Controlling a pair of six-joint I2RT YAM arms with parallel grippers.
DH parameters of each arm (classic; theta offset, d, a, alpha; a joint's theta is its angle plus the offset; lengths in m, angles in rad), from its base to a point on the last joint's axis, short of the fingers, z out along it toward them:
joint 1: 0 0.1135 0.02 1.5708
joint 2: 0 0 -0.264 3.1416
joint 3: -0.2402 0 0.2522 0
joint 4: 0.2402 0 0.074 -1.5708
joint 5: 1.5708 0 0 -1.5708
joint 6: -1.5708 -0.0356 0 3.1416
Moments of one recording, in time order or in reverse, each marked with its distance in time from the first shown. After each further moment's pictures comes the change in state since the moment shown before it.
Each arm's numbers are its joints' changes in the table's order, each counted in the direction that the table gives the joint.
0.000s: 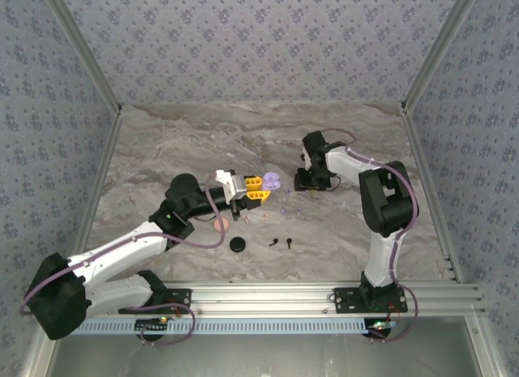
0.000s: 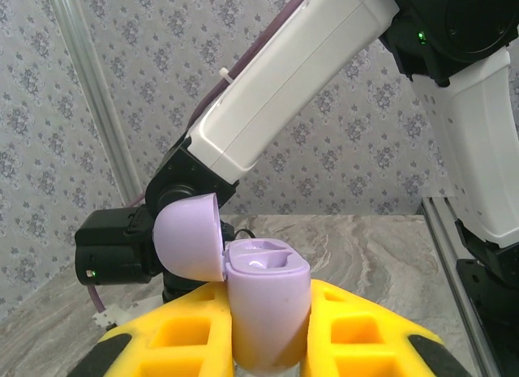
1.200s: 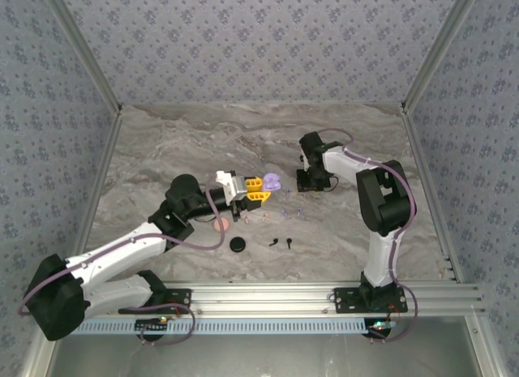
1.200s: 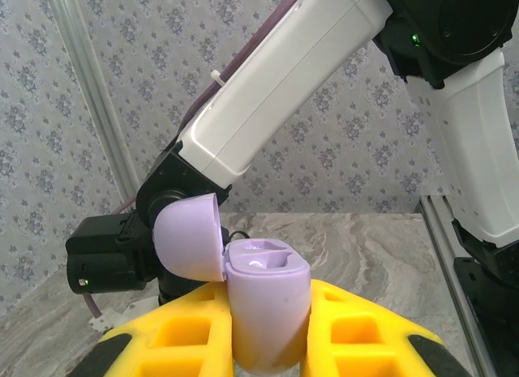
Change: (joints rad) left arm -0.011 0.011 -0.002 0.023 -0.012 -0.004; right arm 0.022 -0.011 -0.013 0.023 0.064 0.005
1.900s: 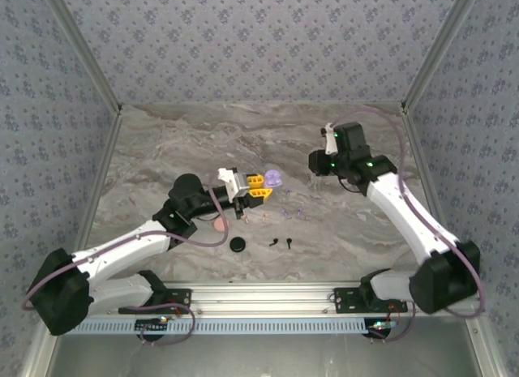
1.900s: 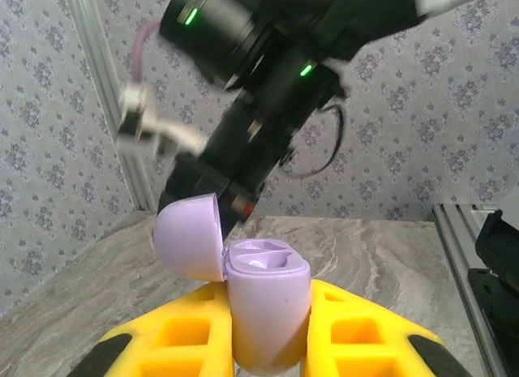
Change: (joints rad) left arm -0.002 -0.054 0.000 -0.065 -0.037 0.035; right arm -0.014 0.690 0.182 -0.146 -0.051 -0.002
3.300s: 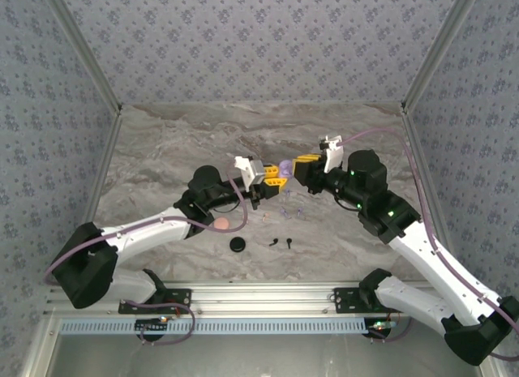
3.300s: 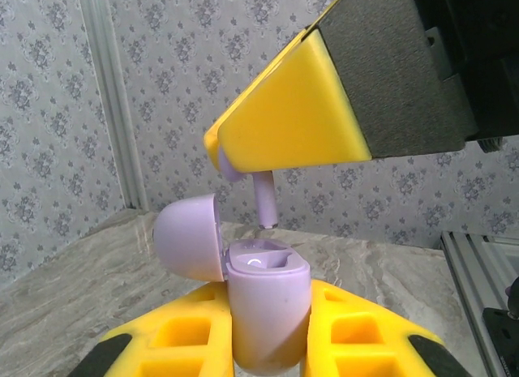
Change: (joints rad) left arm -0.032 -0.213 -0.104 -0.134 -0.046 0.101; right arm 0.258 0.351 0.163 -0.303 -0.040 -0.055
